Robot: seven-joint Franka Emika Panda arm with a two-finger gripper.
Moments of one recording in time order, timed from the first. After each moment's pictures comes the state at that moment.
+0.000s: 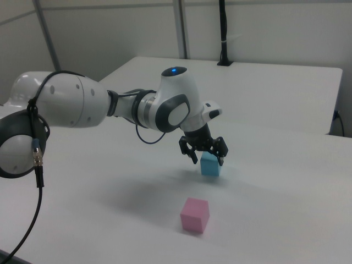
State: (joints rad) arm -0.13 0.58 -0.15 -1.53 -0.05 2.31 -0.31
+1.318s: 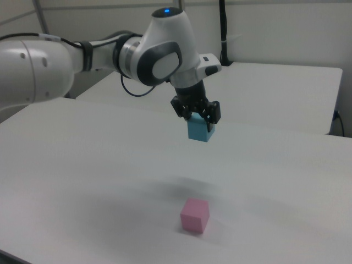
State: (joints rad) arm -0.17 0.33 -0.16 -1.50 0.06 2.06 -0.32
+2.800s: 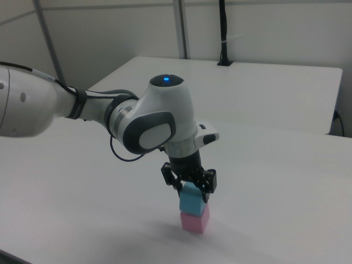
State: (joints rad) arm -0.19 0.10 -0.28 -2.07 0.00 2.25 -0.58
